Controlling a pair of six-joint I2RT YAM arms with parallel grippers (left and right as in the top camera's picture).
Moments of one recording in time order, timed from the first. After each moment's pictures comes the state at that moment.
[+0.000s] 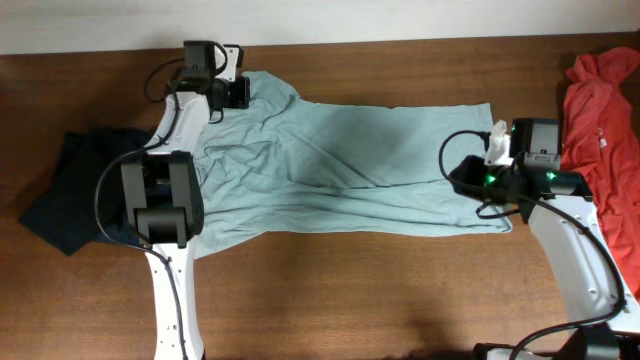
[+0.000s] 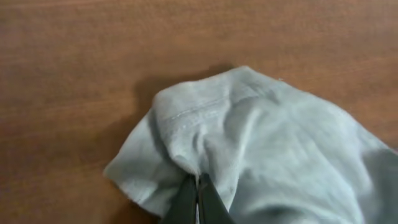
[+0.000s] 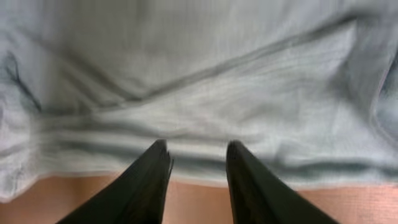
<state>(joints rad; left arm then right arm) -0.04 2.58 2.15 -0.49 0.31 0.04 -0.14 1.42 1.02 -0.65 -0.30 0.26</state>
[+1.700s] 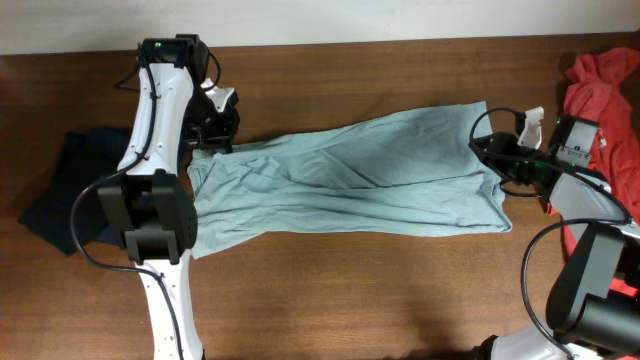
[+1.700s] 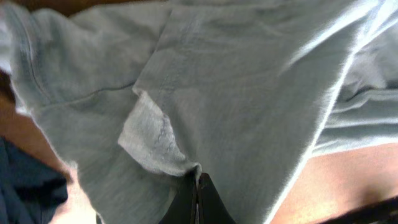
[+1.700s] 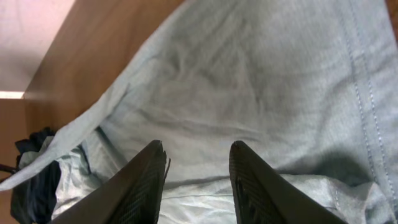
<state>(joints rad) -0.05 2.39 2.31 -1.63 0.23 0.07 -0.39 1.76 1.03 -0.20 -0.69 0.29</state>
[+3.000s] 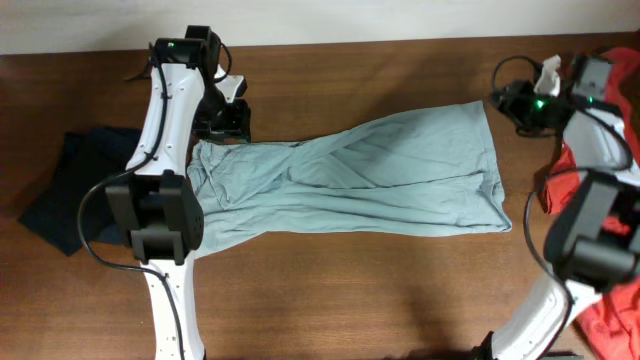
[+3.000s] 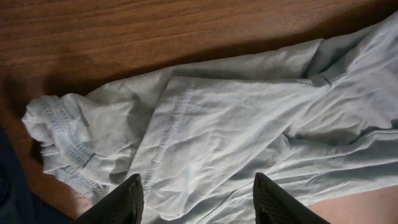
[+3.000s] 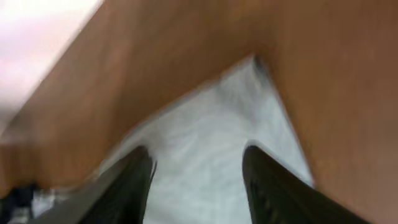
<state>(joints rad) -0.09 2.39 2.31 -1.47 0.18 0.08 -0.37 2.14 1.66 -0.50 -0.57 0.30</state>
